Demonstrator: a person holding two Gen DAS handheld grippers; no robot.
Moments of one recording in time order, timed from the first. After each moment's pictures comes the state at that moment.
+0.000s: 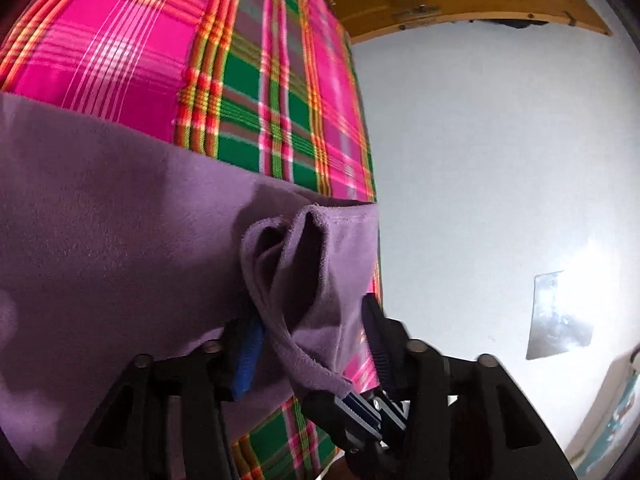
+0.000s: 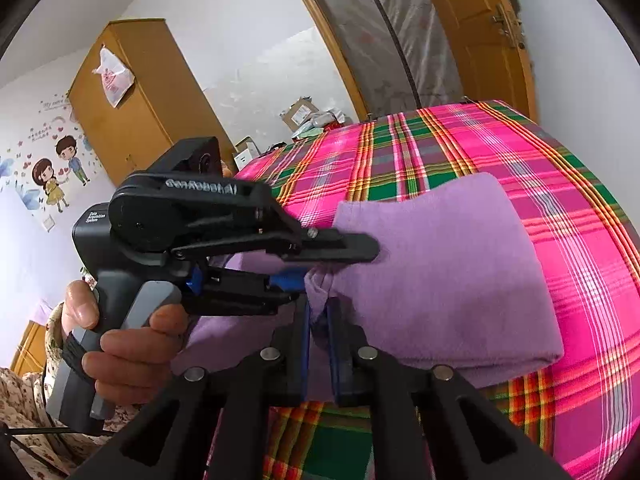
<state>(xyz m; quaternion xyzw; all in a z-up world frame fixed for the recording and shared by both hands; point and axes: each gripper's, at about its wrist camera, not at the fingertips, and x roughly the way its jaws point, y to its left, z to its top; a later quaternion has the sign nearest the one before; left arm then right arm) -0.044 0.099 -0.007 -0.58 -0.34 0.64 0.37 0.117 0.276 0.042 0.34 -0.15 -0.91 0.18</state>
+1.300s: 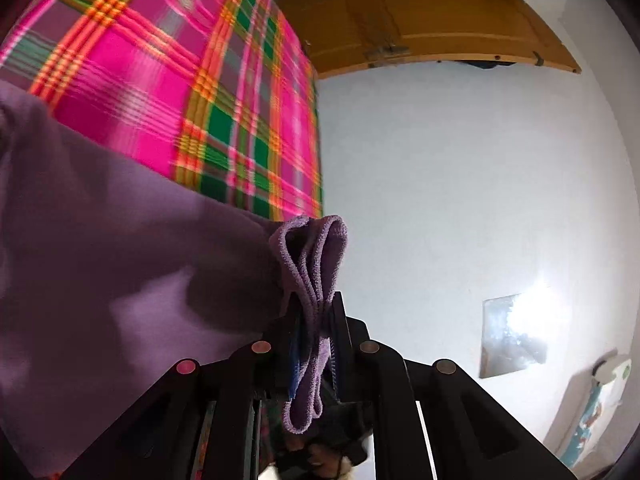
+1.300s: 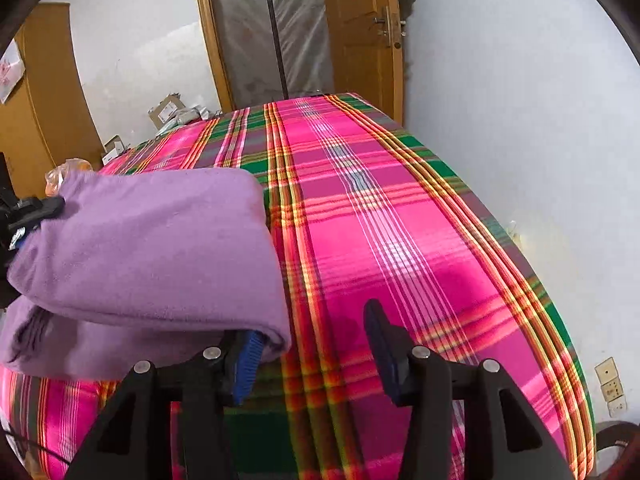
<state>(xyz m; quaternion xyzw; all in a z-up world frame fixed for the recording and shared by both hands) -0.024 0.069 0.026 -0.53 -0.42 0.63 0.38 0.124 0.341 0.025 0.39 -0.09 -0.92 -0.07</state>
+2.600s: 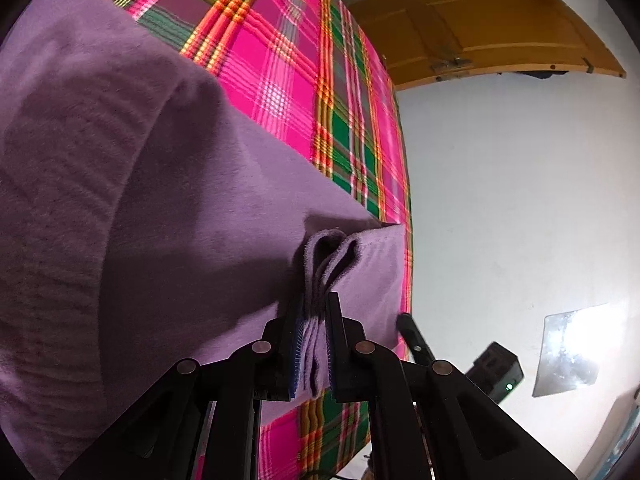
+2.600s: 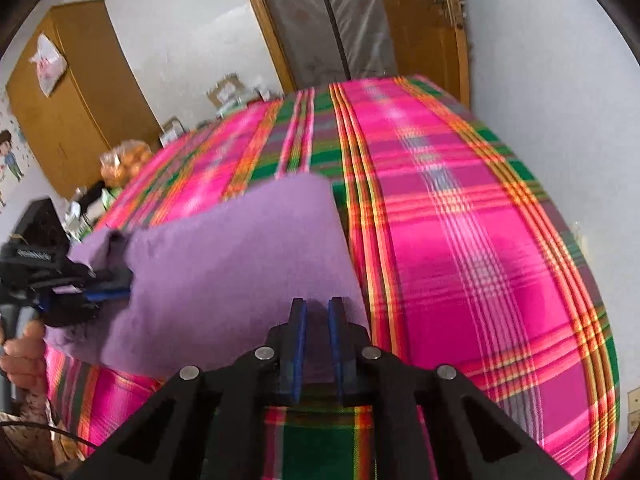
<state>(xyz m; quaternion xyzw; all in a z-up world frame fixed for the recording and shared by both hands) -0.001 0.007 0.004 -0.56 -0.37 0.68 0.28 0.088 0.335 0.033 0.42 -0.11 -0.90 0.06</state>
